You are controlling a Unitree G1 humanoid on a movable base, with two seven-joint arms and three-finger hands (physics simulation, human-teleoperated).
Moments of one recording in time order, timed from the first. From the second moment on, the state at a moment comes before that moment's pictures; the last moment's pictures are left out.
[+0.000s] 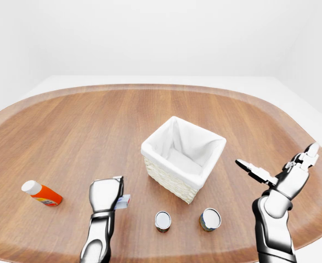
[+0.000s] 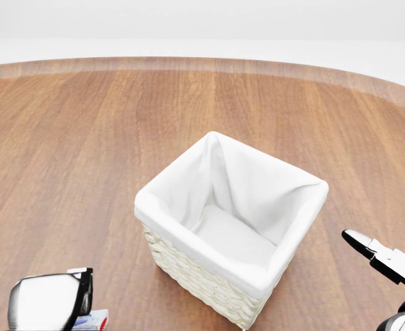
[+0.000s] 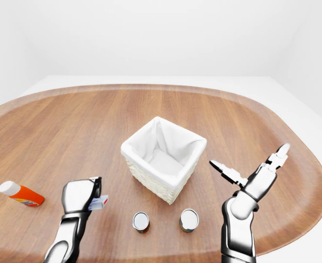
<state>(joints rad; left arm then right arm) 0.13 0.13 -0.05 0.18 1.43 0.09 0.44 0.04 -0.05 -0.32 -0.13 -0.05 -0.07 -0.52</state>
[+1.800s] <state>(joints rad) -0.69 -0.12 -0.15 -0.09 1.82 0.09 -0.50 0.04 -0.05 -0.32 -0.14 -0.05 -0.07 -0.52</state>
